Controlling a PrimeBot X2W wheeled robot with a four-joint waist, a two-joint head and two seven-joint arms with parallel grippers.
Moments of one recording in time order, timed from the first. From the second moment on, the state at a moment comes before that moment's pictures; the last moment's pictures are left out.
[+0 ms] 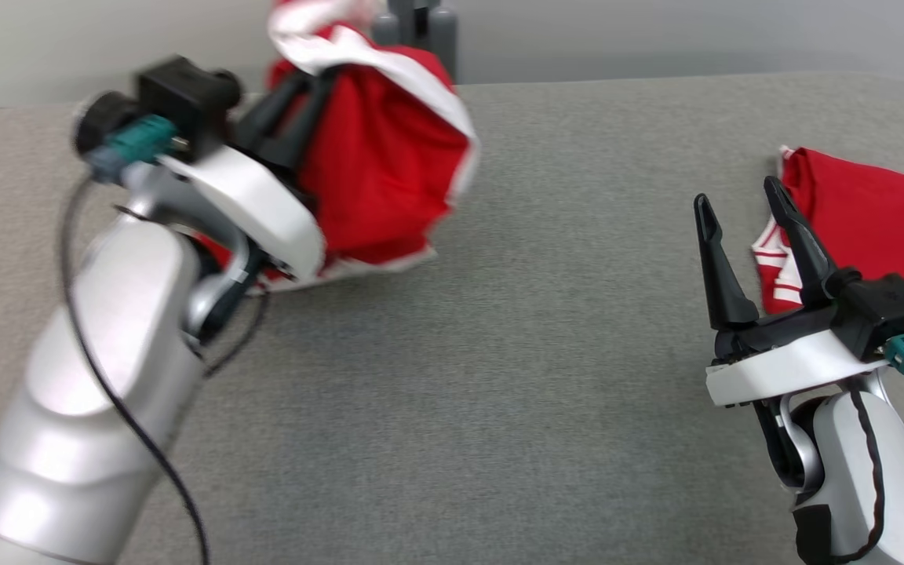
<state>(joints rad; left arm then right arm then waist) -0.81 0.29 -0.51 0.35 -0.50 -0.13 0.00 -0.39 -0.09 0.12 0.23 0.13 0.13 -0.26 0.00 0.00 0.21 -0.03</state>
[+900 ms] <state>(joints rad) -0.82 0.06 -0.71 0.80 -0.42 -0.04 -0.22 -0.38 -0.05 0.08 0.21 0.16 0.13 -0.26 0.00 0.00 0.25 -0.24</state>
